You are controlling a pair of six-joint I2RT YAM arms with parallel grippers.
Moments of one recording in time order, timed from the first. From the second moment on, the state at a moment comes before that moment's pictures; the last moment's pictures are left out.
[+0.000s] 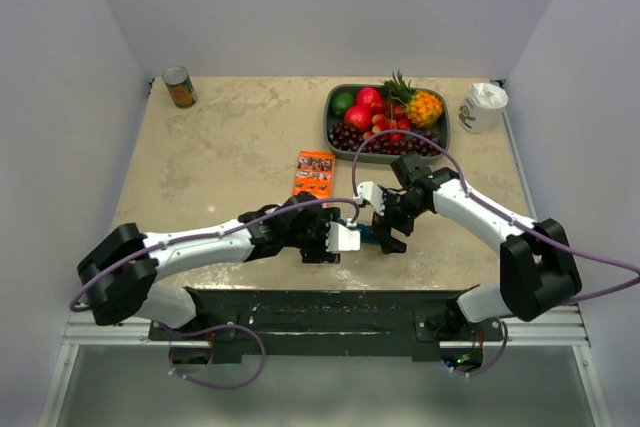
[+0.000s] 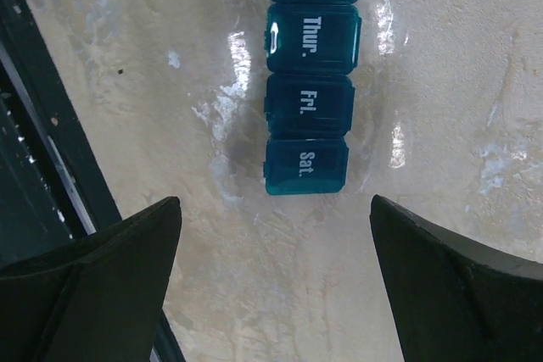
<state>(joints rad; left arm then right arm) -0.99 1.36 0.76 -0.13 0.18 0.59 0.44 1.41 0.91 -0.81 -0.45 -0.82</state>
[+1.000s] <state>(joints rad) -0.99 1.79 0.99 0.01 0.12 0.76 0.34 1.57 0.92 -0.73 -0.50 -0.71</state>
